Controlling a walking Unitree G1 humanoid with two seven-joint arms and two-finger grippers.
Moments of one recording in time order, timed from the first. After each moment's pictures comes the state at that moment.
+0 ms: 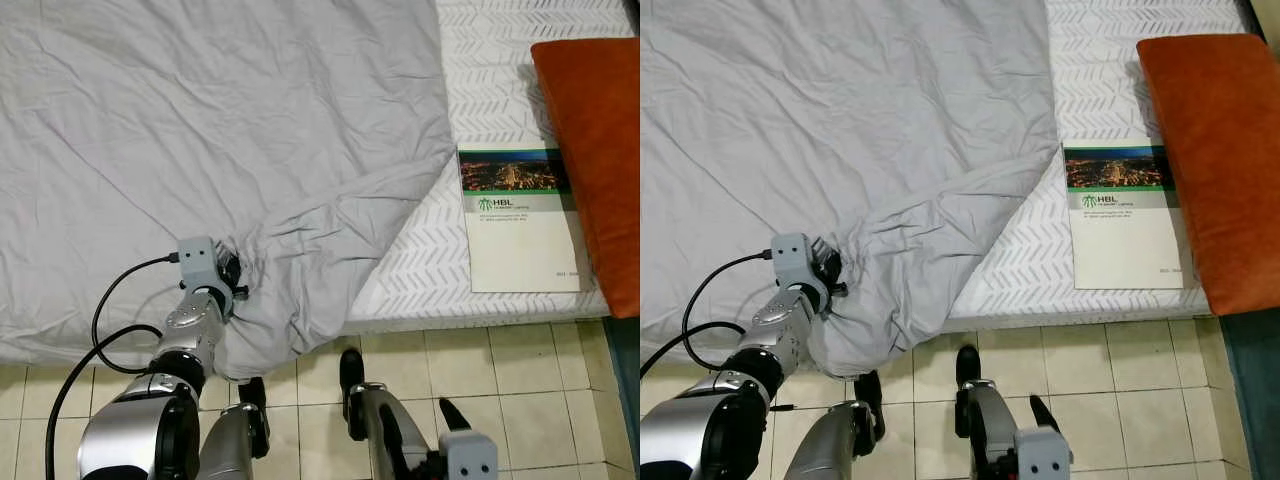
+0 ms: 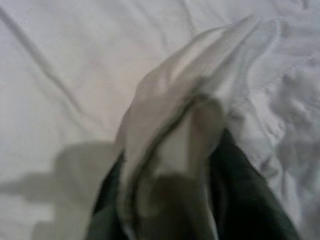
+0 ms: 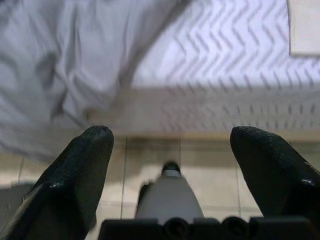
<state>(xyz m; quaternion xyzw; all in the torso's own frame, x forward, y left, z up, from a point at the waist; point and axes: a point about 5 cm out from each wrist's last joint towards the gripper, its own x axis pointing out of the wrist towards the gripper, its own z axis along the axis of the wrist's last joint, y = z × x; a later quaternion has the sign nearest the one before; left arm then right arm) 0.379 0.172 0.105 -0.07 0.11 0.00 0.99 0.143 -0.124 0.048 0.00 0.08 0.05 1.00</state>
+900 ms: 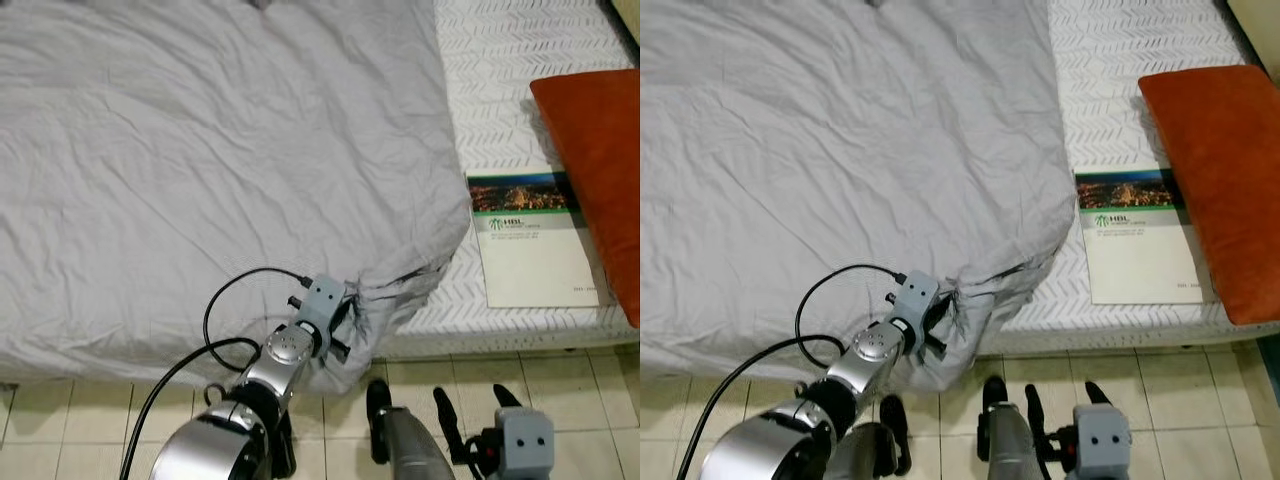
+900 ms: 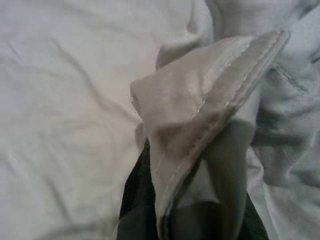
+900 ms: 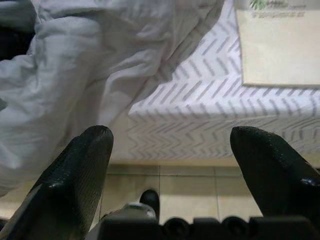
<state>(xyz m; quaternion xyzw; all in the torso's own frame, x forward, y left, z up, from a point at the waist) 0.344 0.037 0.073 0.11 0.13 -0.27 0.95 0.171 -0.187 0.056 -0.04 0.07 0.00 1.00</state>
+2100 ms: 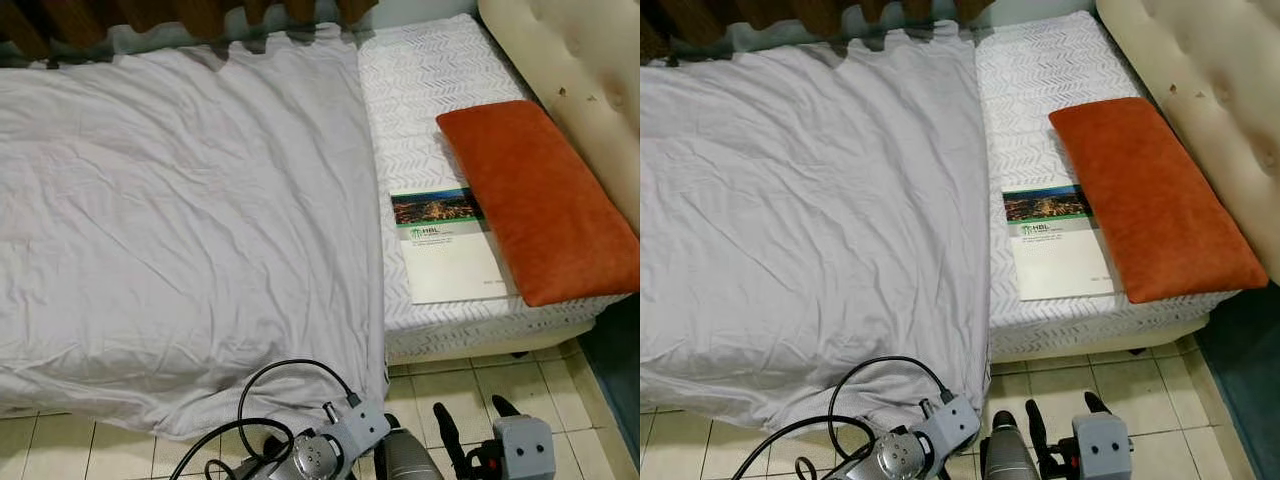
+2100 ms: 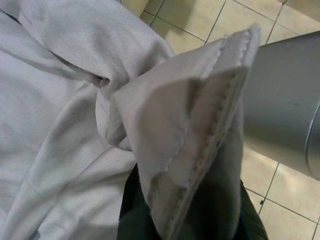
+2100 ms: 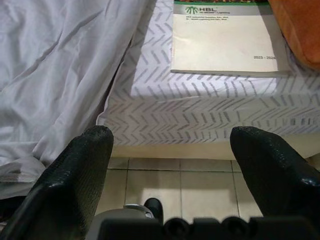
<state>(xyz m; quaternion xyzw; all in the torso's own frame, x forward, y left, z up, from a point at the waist) 0.233 0.008 -0.028 0.24 0.26 -0.44 0.83 0.160 -0.192 0.047 -0.06 0.11 0.03 0.99</state>
